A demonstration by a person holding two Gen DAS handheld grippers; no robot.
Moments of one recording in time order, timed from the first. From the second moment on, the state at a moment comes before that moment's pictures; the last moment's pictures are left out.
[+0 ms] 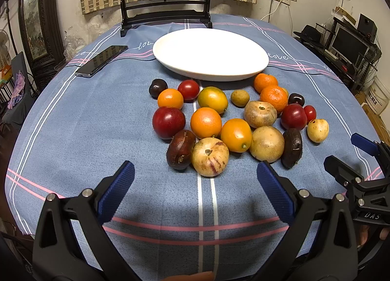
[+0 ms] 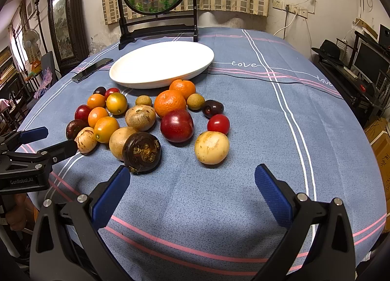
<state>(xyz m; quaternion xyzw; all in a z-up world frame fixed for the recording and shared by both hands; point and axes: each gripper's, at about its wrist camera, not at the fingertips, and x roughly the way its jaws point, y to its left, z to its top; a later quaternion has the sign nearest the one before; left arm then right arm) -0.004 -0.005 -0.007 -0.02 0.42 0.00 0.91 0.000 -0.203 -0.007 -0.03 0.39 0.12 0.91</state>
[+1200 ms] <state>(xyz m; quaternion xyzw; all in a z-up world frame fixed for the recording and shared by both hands) 0.025 0.059 -0.037 -0.04 0.47 -0.08 0.88 0.022 -0.213 -0.034 0.00 0.44 0.17 0.88</state>
